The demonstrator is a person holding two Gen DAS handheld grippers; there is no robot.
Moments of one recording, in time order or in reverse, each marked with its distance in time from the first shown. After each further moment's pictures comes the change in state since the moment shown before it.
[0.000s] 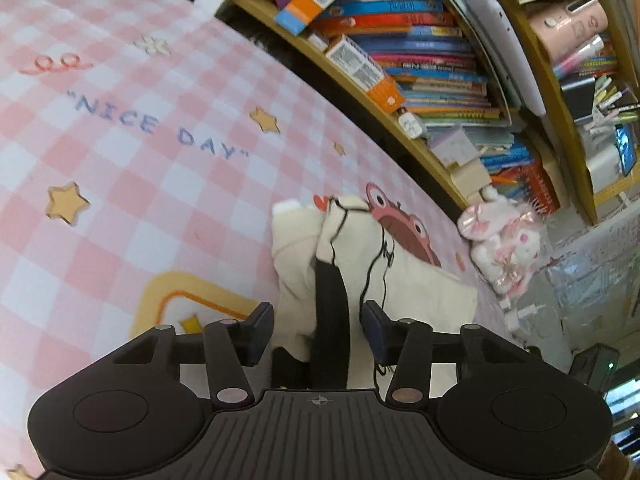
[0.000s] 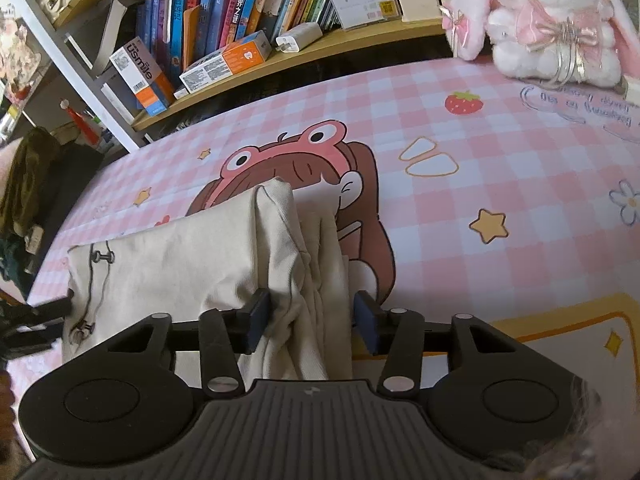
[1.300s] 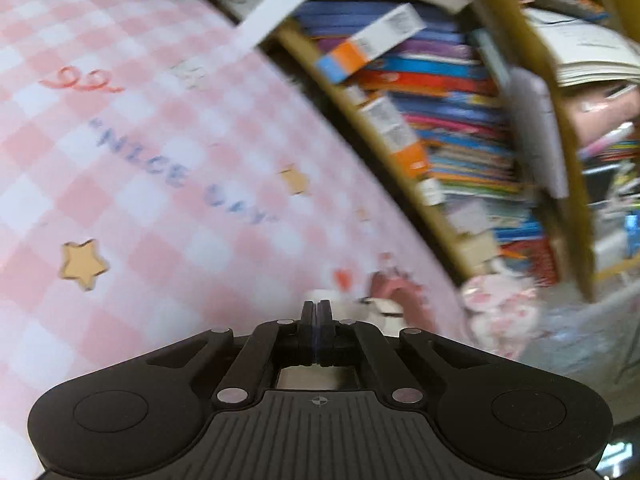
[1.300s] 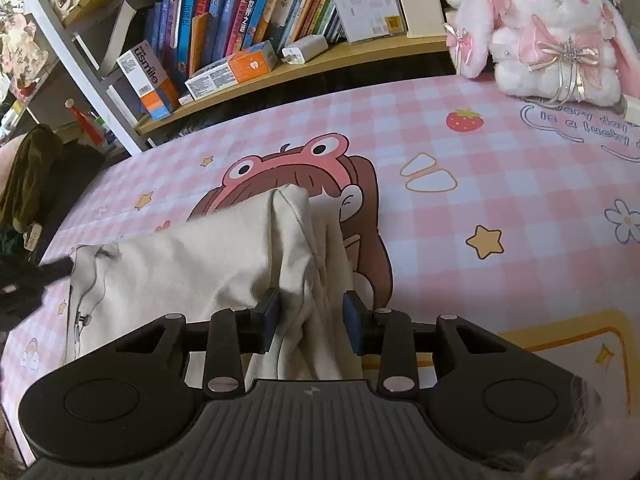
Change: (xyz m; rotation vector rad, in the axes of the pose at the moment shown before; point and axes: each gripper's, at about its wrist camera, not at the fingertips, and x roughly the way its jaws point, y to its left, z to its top) left arm 0.000 0.024 0.035 -0.143 -0.100 0.006; right arm -0.003 0.003 0.000 -0.063 -0.034 -0.027
